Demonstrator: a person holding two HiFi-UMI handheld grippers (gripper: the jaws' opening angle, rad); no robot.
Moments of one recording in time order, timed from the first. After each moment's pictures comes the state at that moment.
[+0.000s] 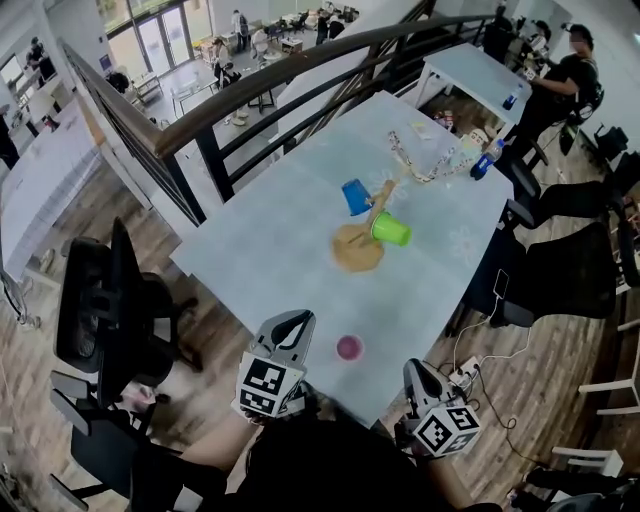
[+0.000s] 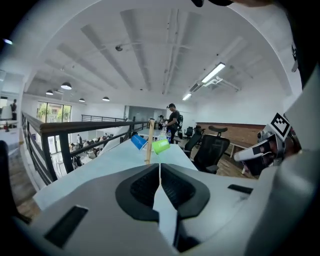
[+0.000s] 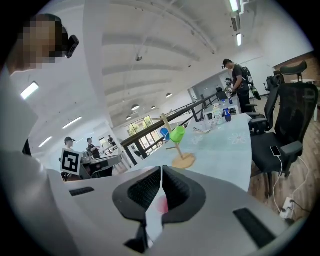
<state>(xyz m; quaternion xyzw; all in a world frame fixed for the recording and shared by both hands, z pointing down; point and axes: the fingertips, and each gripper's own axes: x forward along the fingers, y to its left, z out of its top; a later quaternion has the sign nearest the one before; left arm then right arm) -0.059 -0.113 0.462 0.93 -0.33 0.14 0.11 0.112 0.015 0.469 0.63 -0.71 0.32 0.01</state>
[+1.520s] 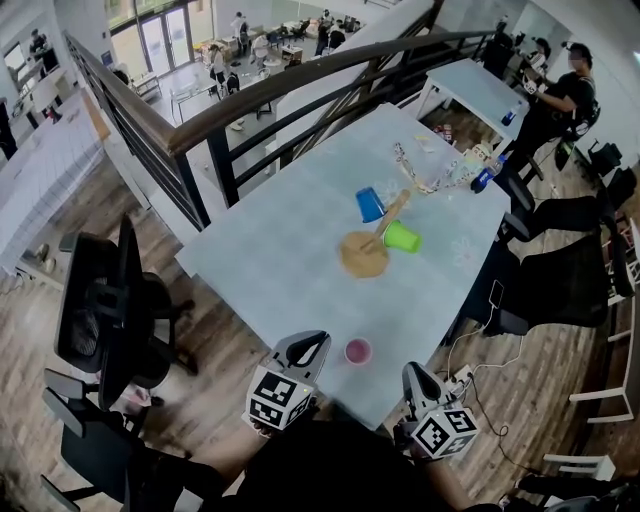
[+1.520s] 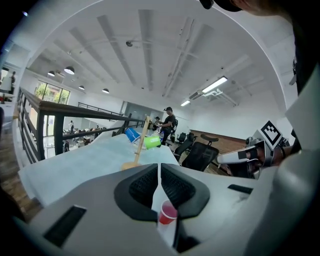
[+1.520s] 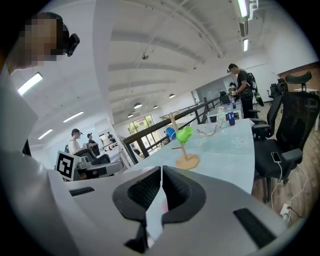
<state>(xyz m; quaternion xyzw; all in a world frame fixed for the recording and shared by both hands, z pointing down) -0.072 -0.076 0.475 0.94 -0.29 0.10 0.17 0.075 0.014 0.461 0.63 -0.72 0.29 0.03</state>
